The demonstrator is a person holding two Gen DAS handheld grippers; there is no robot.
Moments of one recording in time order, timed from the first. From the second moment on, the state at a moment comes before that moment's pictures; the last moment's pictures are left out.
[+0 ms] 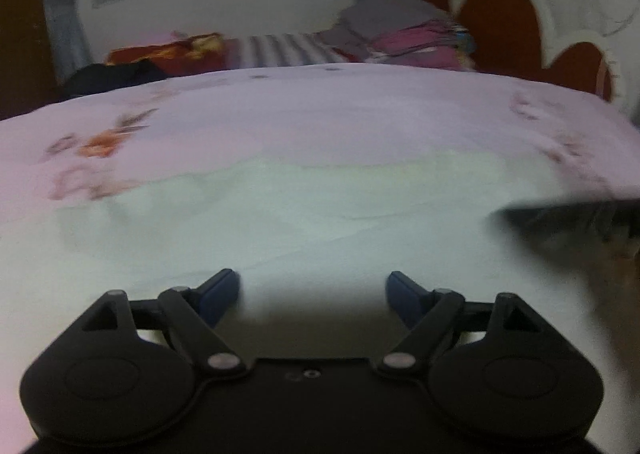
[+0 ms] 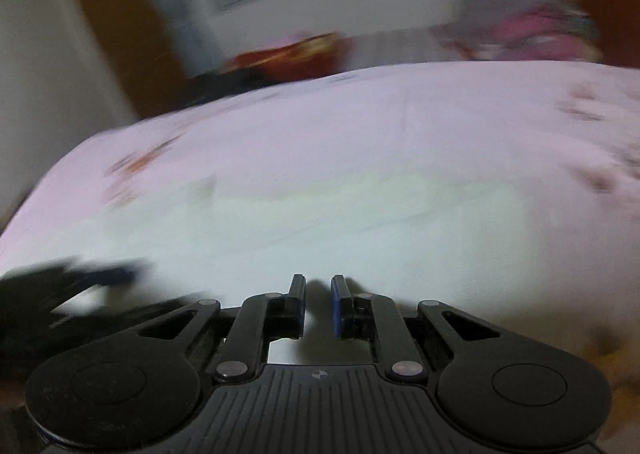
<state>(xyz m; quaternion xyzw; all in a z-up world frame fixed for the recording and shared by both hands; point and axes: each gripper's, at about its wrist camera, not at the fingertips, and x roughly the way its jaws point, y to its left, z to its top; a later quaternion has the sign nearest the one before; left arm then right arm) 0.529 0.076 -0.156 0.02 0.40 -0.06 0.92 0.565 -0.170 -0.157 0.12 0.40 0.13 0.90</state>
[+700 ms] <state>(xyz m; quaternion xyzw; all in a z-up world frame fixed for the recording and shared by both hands) 0.471 0.113 -0.149 -0.02 0.38 -0.01 0.92 0.478 -0.229 -0.144 0.12 0.43 0.02 0.90</state>
